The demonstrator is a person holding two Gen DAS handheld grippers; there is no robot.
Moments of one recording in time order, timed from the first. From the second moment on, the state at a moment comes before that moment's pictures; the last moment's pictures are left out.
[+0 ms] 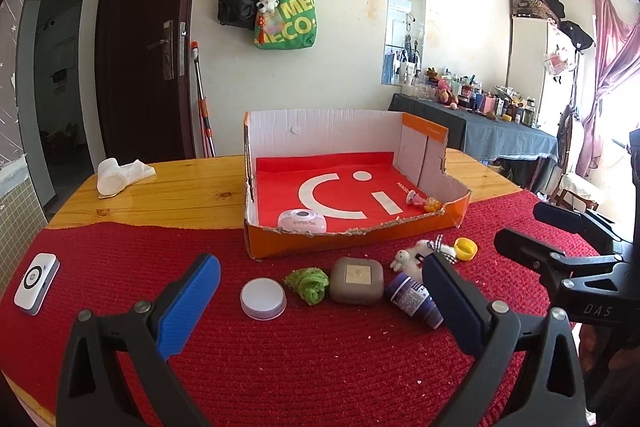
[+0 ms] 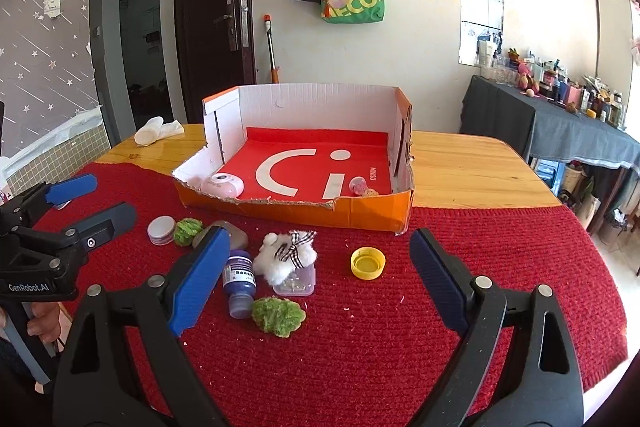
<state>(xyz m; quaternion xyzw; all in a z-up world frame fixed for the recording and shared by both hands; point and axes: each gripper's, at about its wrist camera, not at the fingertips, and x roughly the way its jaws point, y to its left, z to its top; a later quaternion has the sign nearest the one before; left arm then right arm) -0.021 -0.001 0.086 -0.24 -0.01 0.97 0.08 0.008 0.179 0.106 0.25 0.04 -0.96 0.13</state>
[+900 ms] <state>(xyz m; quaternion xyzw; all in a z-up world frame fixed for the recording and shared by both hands) -0.039 -0.007 0.048 -0.32 -0.04 0.94 0.09 -0.007 0.179 0.068 0.30 0.03 -0.94 0.13</state>
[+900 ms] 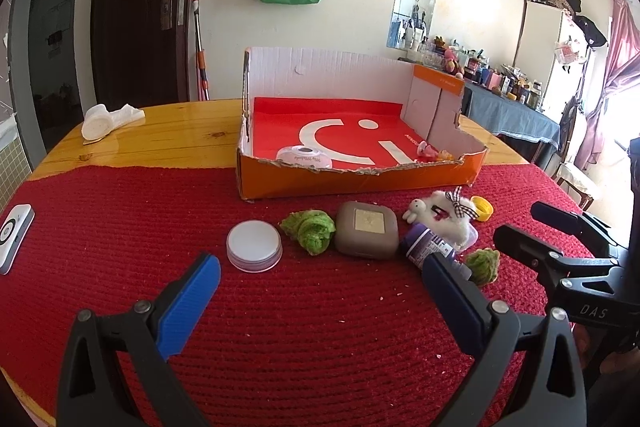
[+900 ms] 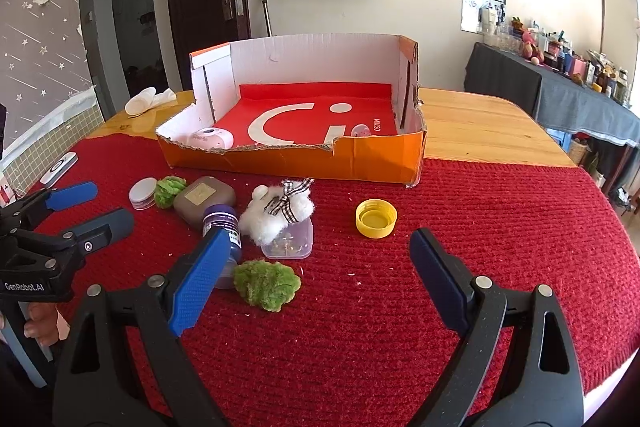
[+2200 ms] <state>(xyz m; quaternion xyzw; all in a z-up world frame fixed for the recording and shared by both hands) -0.099 -0.047 0.025 -0.41 -0.01 0.91 0.10 -0.067 0.145 0.058 0.38 0.15 -0.89 0.19</state>
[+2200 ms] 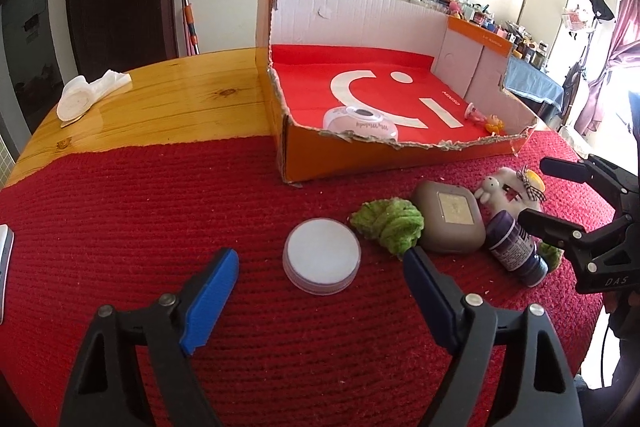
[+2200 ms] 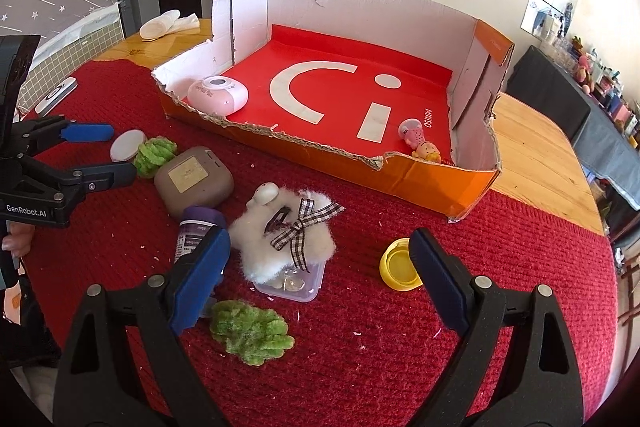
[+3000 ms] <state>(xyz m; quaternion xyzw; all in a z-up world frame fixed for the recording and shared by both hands) -0.104 -0.038 0.026 -0.42 -0.01 0.90 0.14 -0.081 0.137 0.052 0.40 0.13 -0.87 0.25</state>
